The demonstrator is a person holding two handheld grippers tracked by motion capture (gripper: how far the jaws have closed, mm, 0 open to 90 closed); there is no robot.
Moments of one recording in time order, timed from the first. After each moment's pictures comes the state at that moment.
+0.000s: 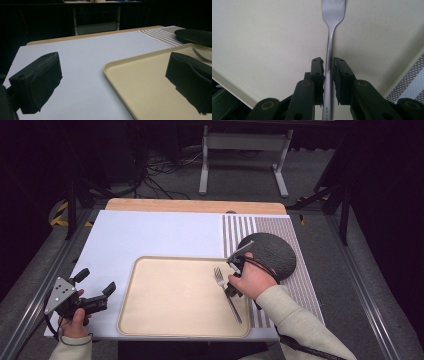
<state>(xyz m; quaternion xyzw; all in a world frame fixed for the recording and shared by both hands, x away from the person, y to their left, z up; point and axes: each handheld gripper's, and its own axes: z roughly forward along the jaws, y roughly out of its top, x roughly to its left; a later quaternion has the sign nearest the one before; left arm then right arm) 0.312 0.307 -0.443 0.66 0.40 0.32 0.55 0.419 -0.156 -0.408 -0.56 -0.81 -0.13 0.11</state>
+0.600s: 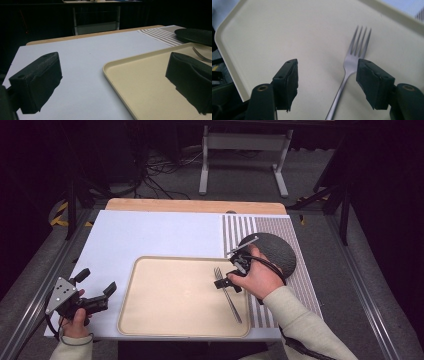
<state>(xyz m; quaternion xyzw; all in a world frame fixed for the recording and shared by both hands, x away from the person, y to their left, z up) 0.313 0.305 -0.443 0.66 0.40 0.32 0.55 0.413 -0.158 -0.387 -0.40 -0.86 -0.30 0.03</state>
